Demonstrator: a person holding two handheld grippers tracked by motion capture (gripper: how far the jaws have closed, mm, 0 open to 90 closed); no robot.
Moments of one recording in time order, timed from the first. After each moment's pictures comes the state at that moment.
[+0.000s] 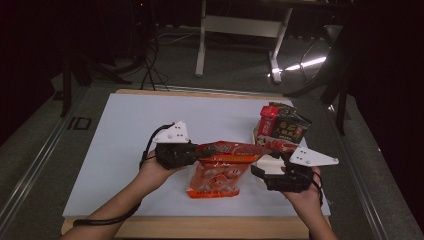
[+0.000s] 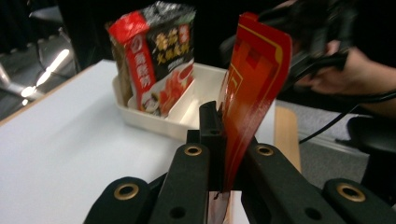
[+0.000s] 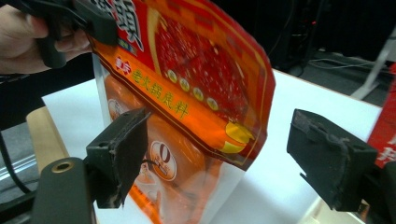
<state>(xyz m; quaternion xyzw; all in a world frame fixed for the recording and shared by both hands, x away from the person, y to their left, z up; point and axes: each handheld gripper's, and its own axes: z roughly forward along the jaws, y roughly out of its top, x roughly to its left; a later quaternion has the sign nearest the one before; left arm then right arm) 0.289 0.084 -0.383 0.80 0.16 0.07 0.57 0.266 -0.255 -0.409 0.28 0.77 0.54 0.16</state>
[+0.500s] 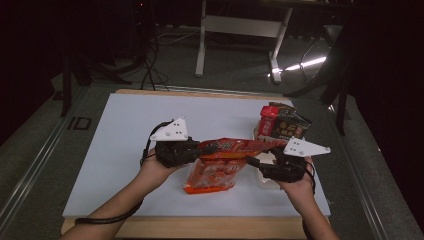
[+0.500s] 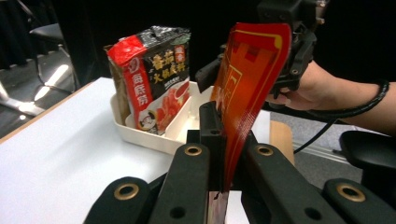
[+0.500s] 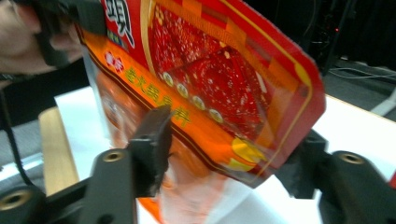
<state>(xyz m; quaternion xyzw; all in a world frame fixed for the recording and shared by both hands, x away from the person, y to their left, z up) 0.289 0.085 -0.373 0.79 0.16 0.07 0.59 0.287 -0.247 -0.408 0.25 0.78 0.55 0.14</state>
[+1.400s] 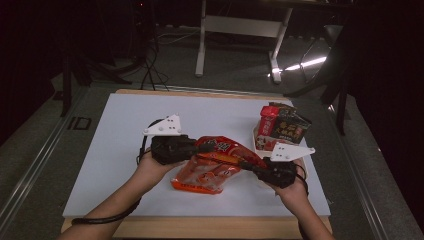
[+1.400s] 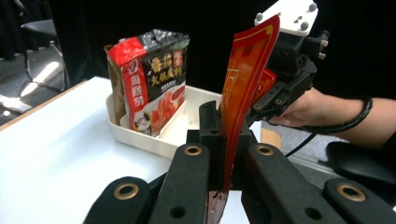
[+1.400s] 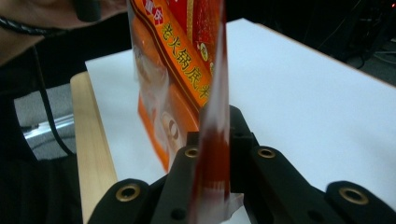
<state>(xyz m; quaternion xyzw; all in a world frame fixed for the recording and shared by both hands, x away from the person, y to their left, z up) 0.291 0.097 -0.369 0.78 0.16 0.04 0.61 0.280 -0.227 -0.411 0.20 0.82 0.53 0.09</state>
